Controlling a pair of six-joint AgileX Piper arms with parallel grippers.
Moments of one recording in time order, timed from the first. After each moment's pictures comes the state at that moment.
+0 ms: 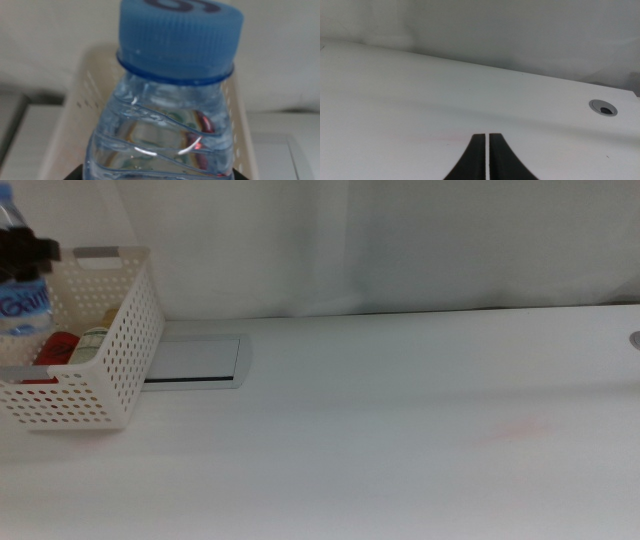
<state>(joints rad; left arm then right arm) 0.24 1.63 -1.36 -0.23 0.52 0.29 0.29 0.26 -0.04 -0.63 0.11 0.50</state>
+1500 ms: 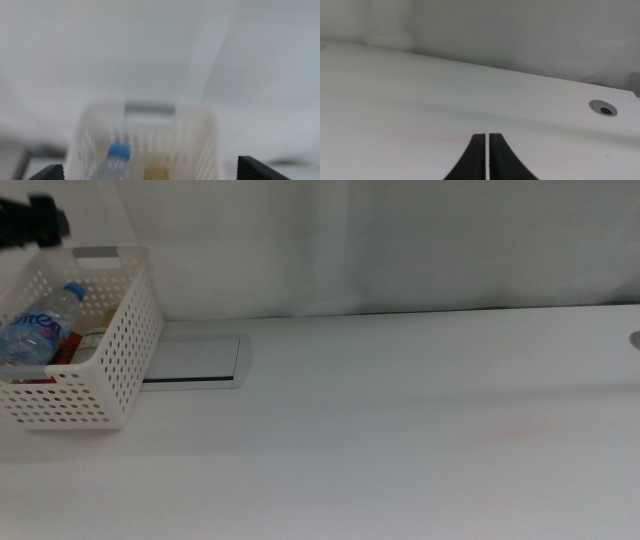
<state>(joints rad) 0.21 1.66 -1.42 -0.26 0.43 0.29 0.29 0.26 -0.04 -0.64 0.11 0.50</state>
